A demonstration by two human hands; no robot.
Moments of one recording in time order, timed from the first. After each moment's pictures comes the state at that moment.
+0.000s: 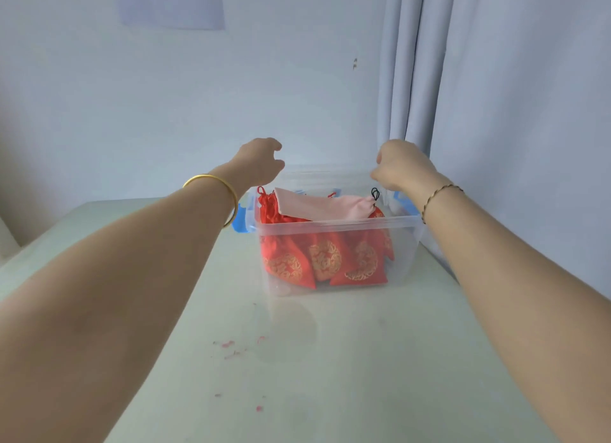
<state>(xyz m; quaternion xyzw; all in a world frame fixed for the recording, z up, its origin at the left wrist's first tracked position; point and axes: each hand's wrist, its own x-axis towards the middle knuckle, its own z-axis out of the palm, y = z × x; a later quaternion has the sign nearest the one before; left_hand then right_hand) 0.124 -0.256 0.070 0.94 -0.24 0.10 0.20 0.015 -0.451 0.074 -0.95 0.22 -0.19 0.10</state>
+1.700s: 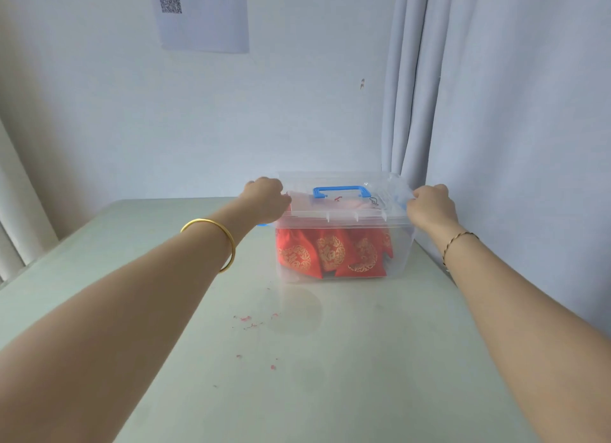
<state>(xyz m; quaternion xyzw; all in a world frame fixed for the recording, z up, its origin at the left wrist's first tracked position) 0.033 -0.218 0.057 0.96 -0.21 0.05 0.16 -0.040 -0.470 0.027 -0.90 0.31 -0.22 0.23</state>
